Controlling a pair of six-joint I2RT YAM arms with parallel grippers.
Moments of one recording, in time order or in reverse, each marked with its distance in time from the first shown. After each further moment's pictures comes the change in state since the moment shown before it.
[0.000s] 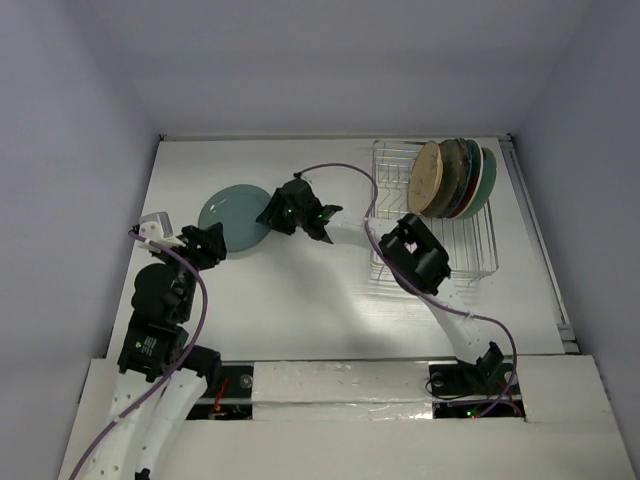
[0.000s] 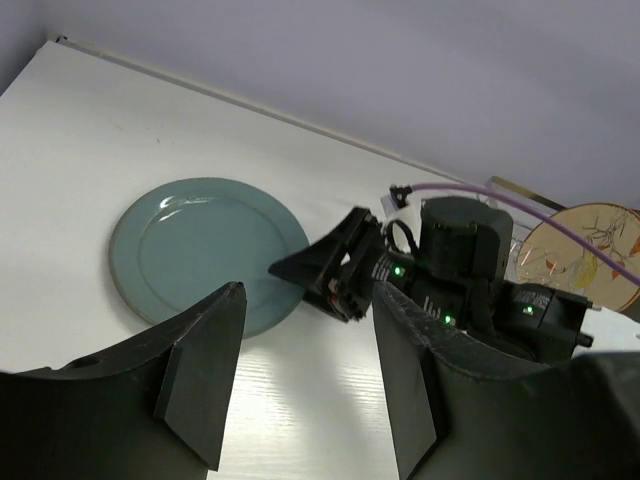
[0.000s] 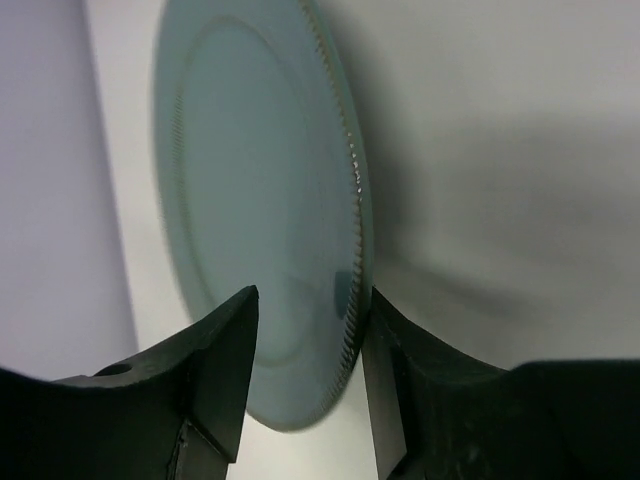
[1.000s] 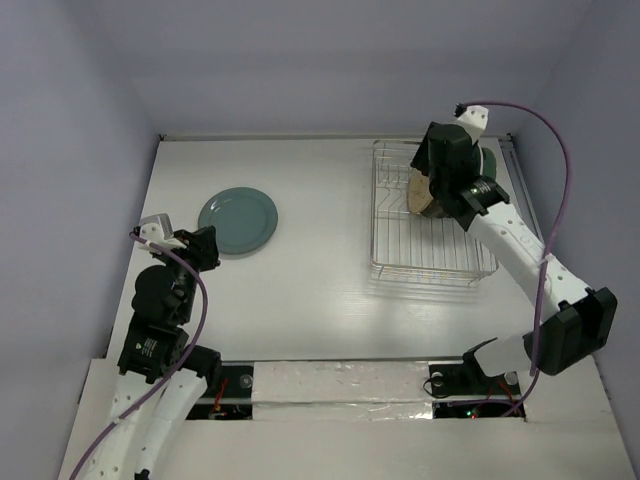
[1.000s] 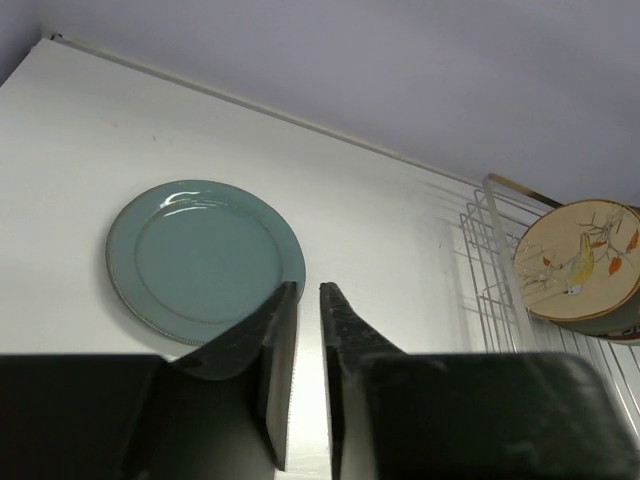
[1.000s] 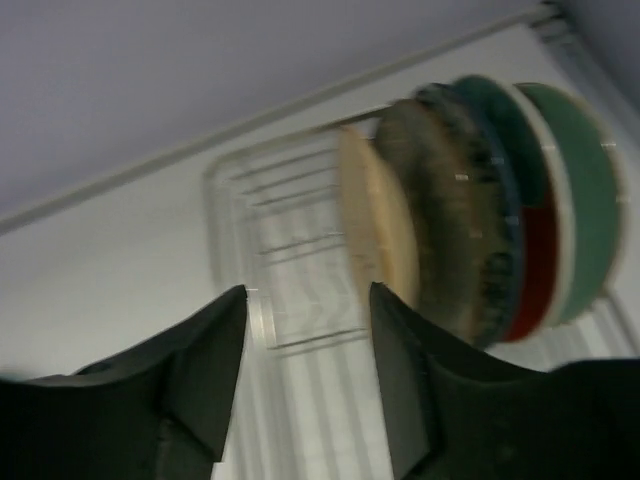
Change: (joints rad) left arm -0.007 -0.013 -0.011 0.000 0.000 -0.003; right arm -0.354 -1.024 -0.489 -0.365 0.587 -0.591
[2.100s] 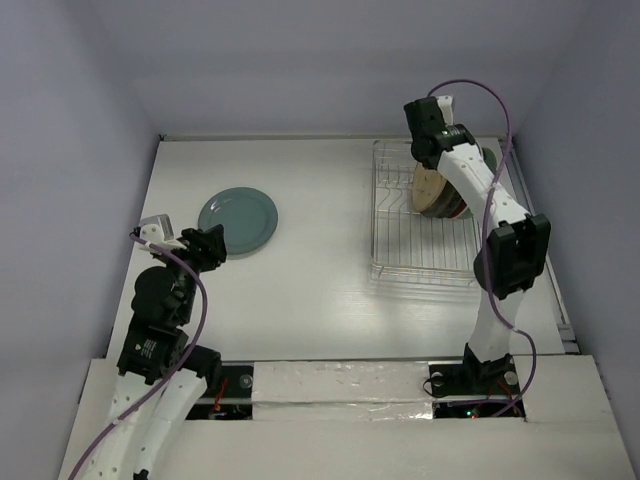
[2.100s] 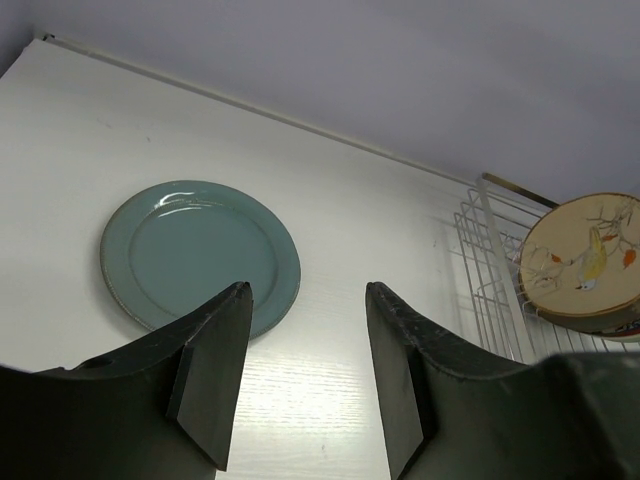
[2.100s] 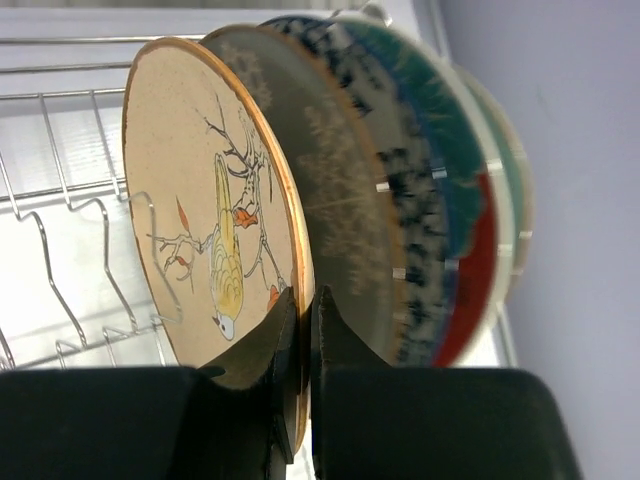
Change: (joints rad) left arm -0.011 -0.006 0.000 0.000 0.000 -0.001; right arm -0.150 0.534 0.505 -0.521 0.193 -0.306
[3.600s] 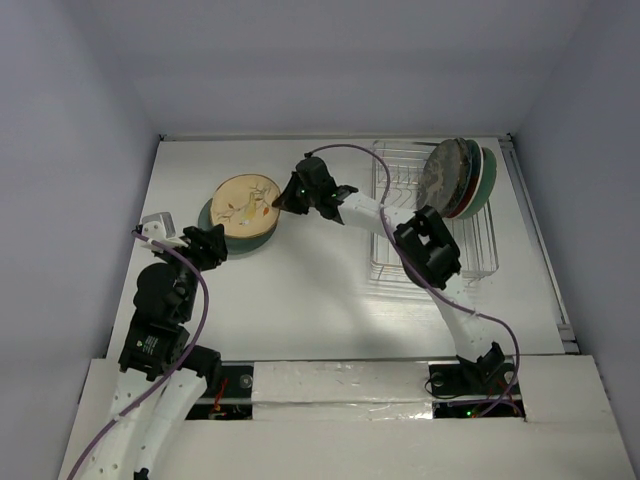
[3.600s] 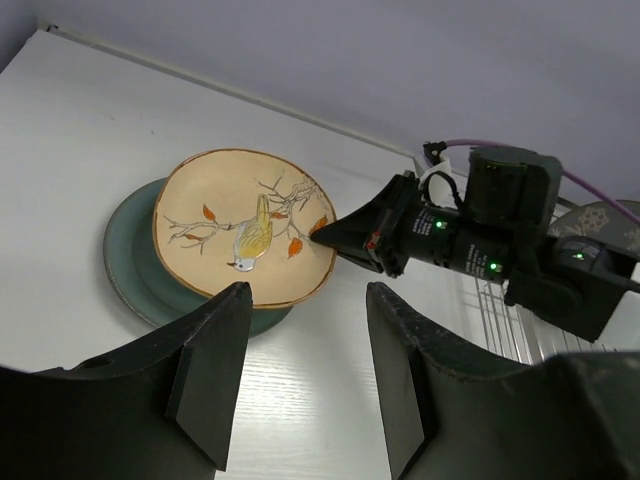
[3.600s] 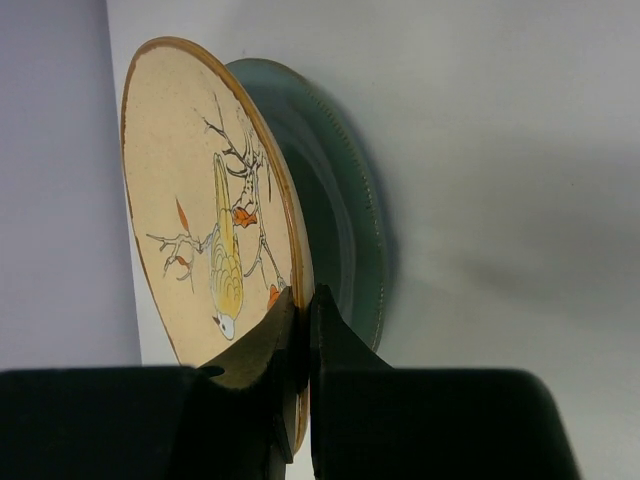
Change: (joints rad) left arm 0.008 0.022 0.000 0.000 0.000 -0.001; right arm 0.408 0.416 -0.005 0.784 -0.883 0.781
